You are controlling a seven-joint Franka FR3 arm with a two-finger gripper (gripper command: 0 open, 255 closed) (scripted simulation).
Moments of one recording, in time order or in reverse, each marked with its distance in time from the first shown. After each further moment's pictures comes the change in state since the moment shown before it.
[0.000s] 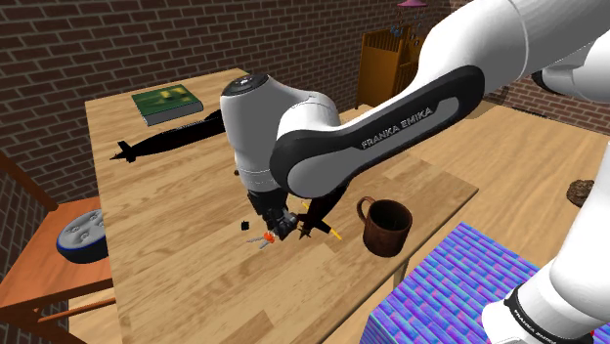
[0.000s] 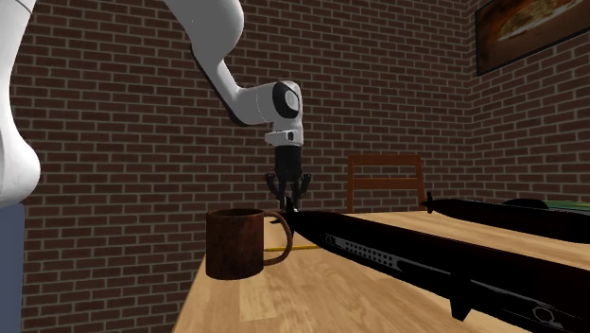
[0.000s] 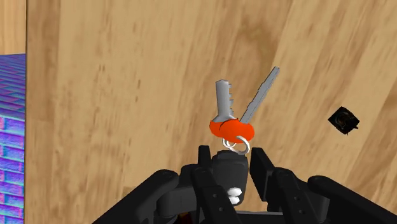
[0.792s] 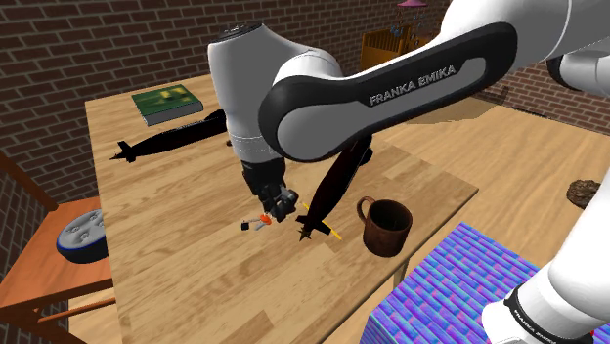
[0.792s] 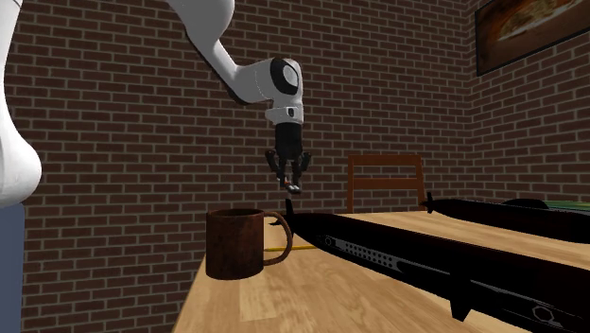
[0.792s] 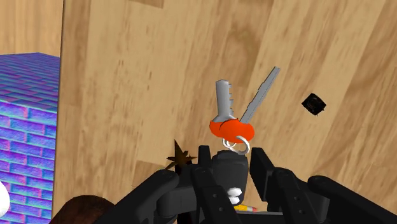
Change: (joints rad) arm -0.022 -0.059 0.030 0.105 0.063 -0.136 -0.047
